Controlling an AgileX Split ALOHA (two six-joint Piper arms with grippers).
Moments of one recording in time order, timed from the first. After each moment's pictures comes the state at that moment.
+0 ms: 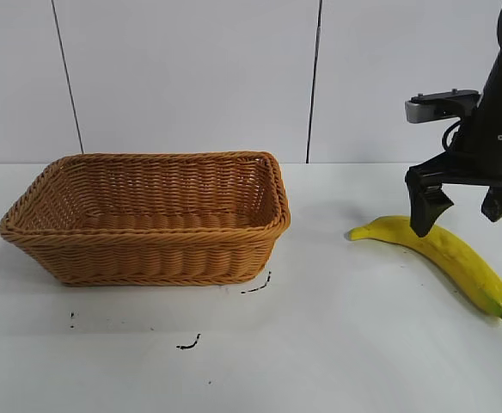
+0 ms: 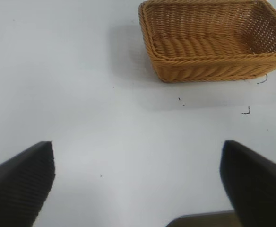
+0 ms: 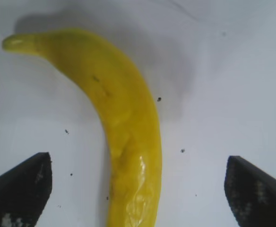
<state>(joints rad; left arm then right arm) -0.02 0.00 -0.50 -0.07 1.07 0.06 0.05 2.03 -1.31 -0.03 0.68 -0.21</state>
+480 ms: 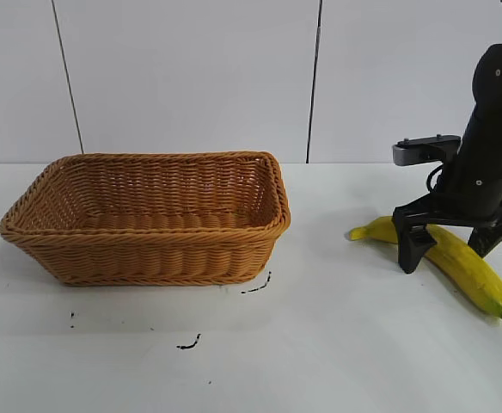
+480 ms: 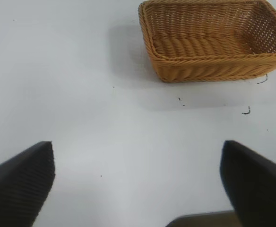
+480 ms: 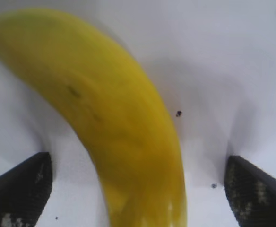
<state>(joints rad) -0.02 0.00 -0.50 -0.07 1.07 0.06 0.05 2.14 -1.31 0.00 0.63 -0.21</state>
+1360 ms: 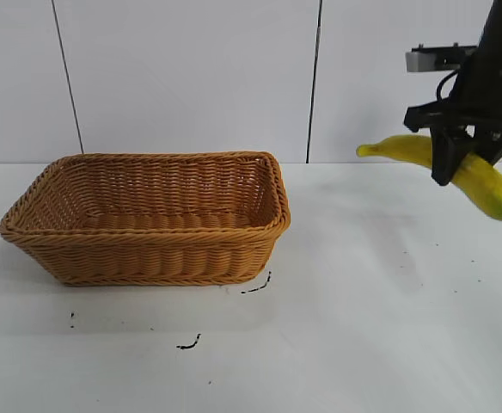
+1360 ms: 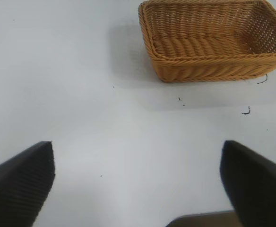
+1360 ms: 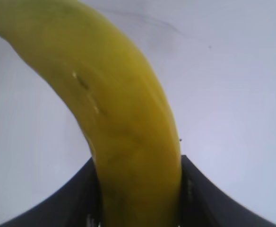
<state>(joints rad) -0.02 0.00 -0.50 -0.07 1.07 0.06 0.05 2.00 -1.64 0.02 1.11 -0.19</state>
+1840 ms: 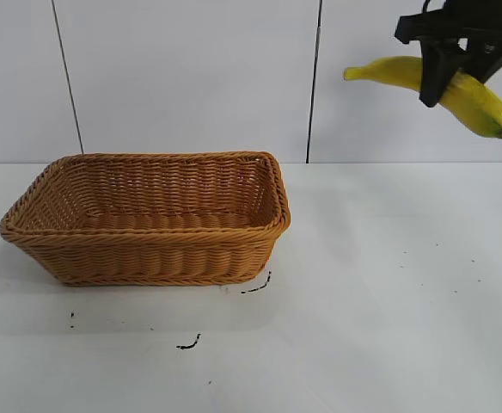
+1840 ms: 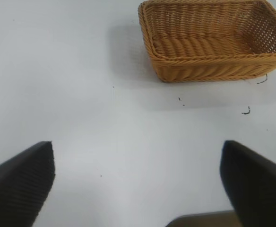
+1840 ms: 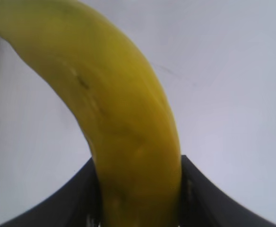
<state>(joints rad) -0.02 0.00 -0.50 -0.07 1.07 0.06 0.14 2.00 -1.89 -0.01 1.22 -0.18</state>
